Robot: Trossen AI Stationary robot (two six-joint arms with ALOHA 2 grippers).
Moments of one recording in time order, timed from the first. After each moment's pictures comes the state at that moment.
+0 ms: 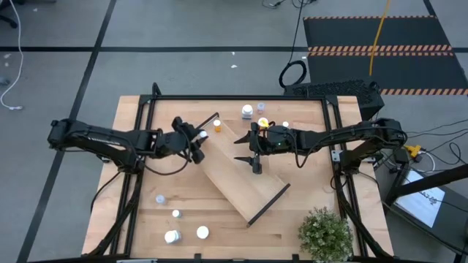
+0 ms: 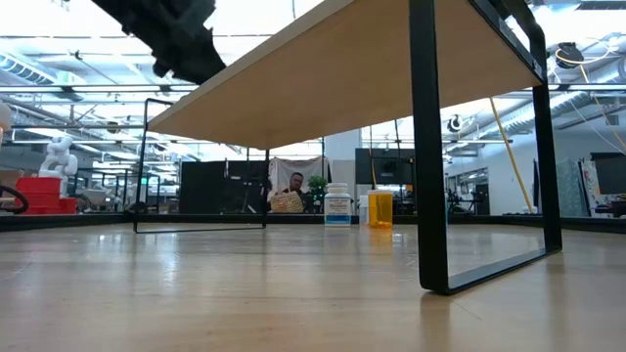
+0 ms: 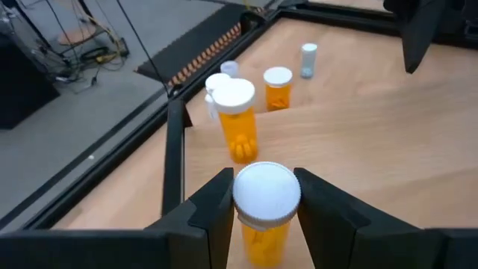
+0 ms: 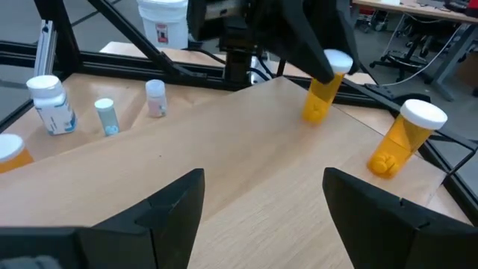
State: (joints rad) left arm -0.07 1.10 0.77 -0.26 -0.59 -0.28; right arm -0.03 1.49 0.89 0.27 -0.03 -0.12
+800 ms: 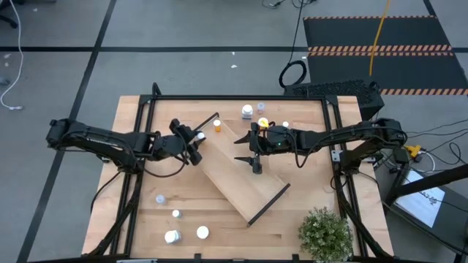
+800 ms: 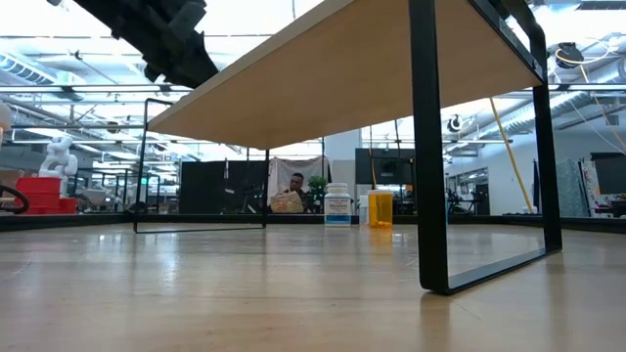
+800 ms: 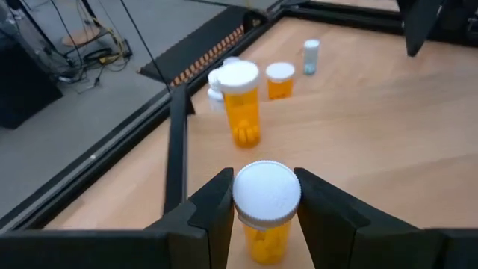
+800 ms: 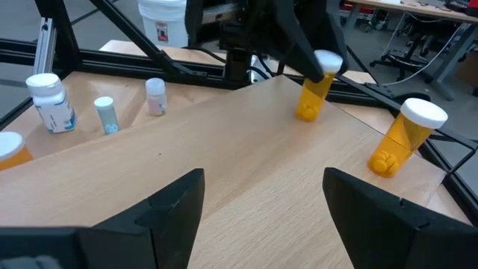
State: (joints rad) left arm -0.10 1.06 0.73 -0.26 -0.63 -0.29; right arm -0.03 1.49 0.89 0.27 -0.03 -0.12
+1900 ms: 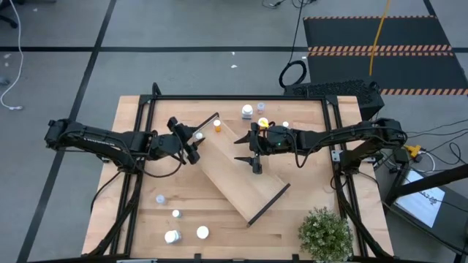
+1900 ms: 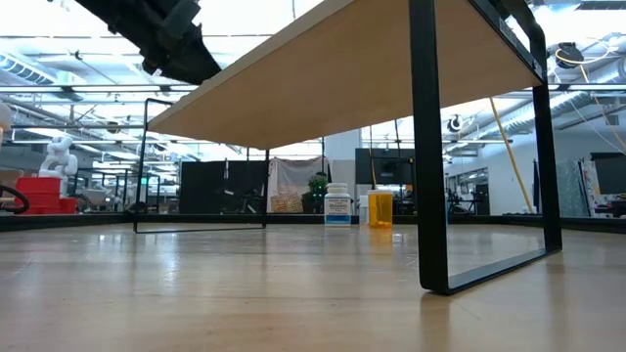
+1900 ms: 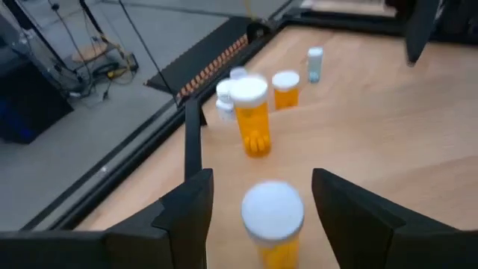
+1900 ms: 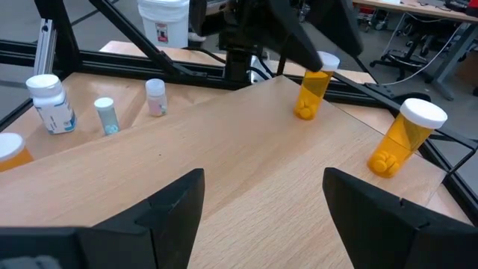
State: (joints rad) left arm -0.10 1.03 0.73 -0.27 -0.65 -0.23; right arm -0.03 1.49 0.89 0.27 -0.03 -0.12
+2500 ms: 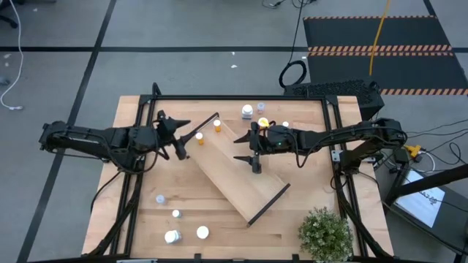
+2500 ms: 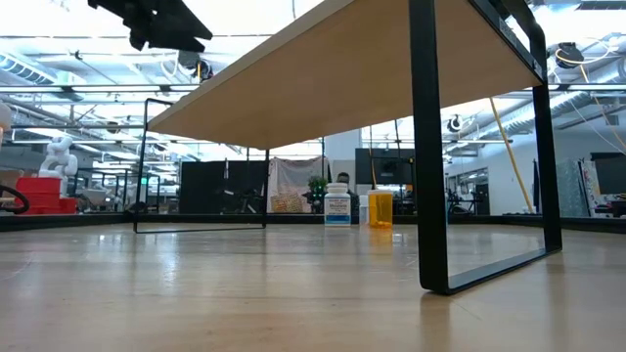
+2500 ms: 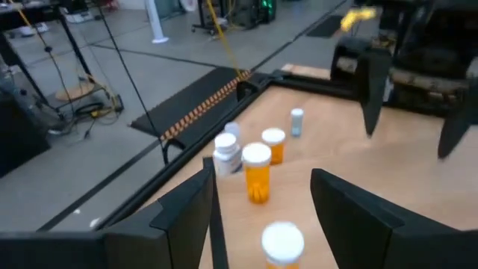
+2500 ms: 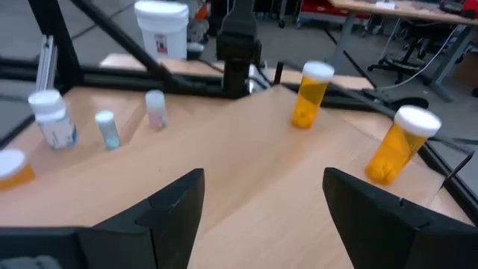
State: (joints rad) left arm -0.11 0.81 0.73 -0.26 -0.62 -0.15; right arm -0.03 1.49 0.89 0.30 -0.02 -0.09
